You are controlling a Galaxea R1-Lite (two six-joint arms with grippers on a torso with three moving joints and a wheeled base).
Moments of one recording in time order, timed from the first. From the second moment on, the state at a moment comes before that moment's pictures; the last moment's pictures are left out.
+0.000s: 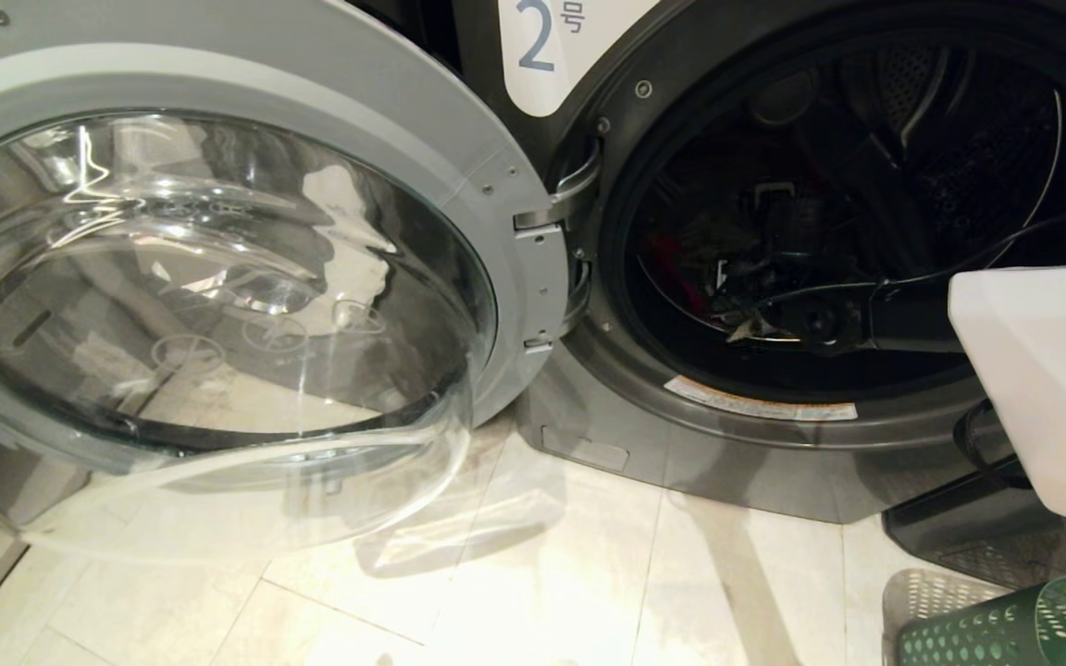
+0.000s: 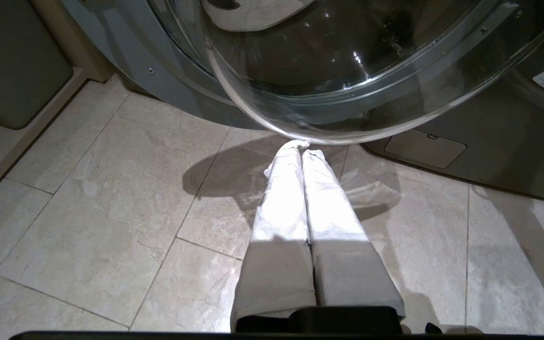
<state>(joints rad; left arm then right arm) 0.00 0.00 0.00 -0.11 0.01 -0.02 0.22 2.34 -1.95 -0.30 -0.43 -0.02</state>
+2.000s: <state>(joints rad) 0.00 0.00 0.00 -0.11 0.01 -0.02 0.26 1.09 -0.78 0.17 -0.37 0.04</state>
